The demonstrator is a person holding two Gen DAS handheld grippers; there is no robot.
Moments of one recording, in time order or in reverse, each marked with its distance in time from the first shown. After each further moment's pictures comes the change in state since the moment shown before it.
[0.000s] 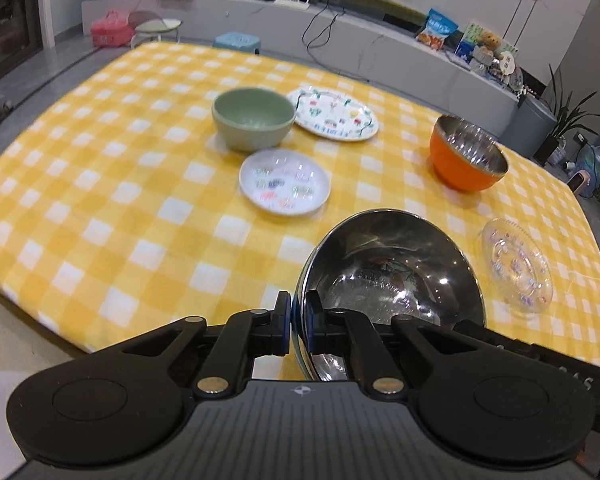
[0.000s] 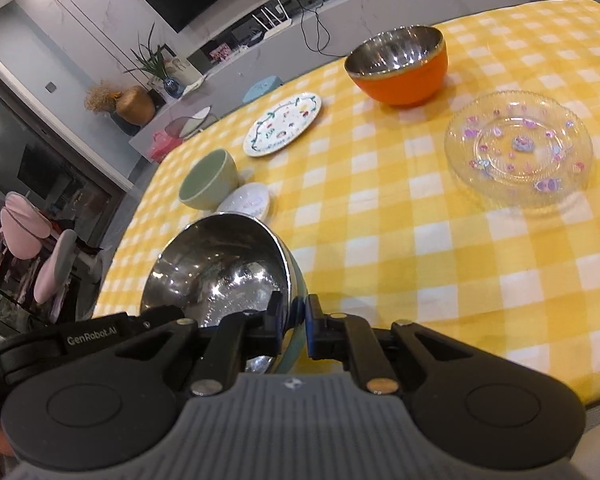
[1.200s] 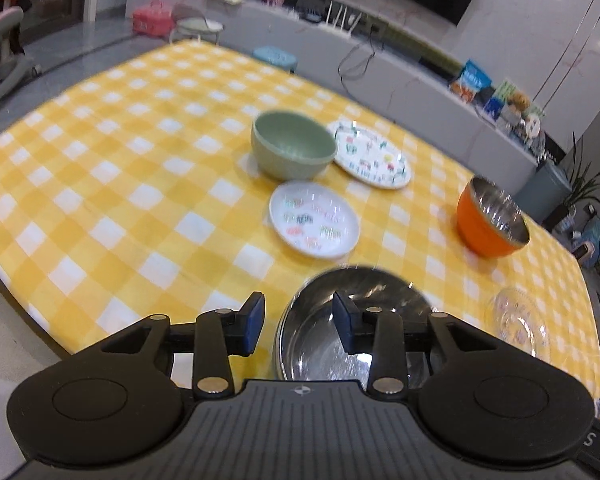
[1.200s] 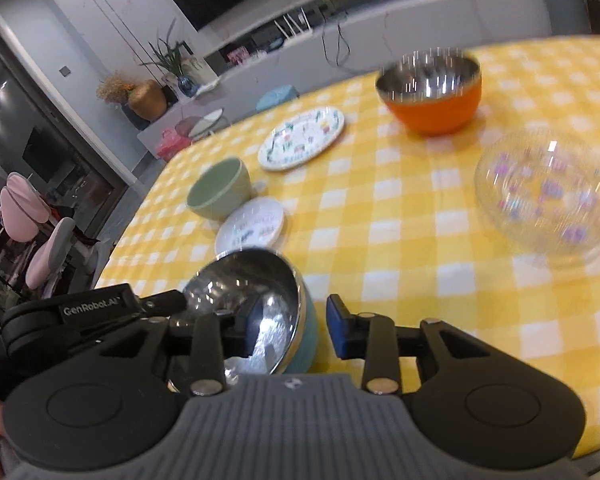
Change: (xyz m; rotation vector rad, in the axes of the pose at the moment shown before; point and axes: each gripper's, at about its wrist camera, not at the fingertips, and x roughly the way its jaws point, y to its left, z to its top) left arm -0.002 0.026 0.013 -0.177 -0.111 -0.007; right arm 0.010 0.018 0.015 -0.113 -0.053 -0.009
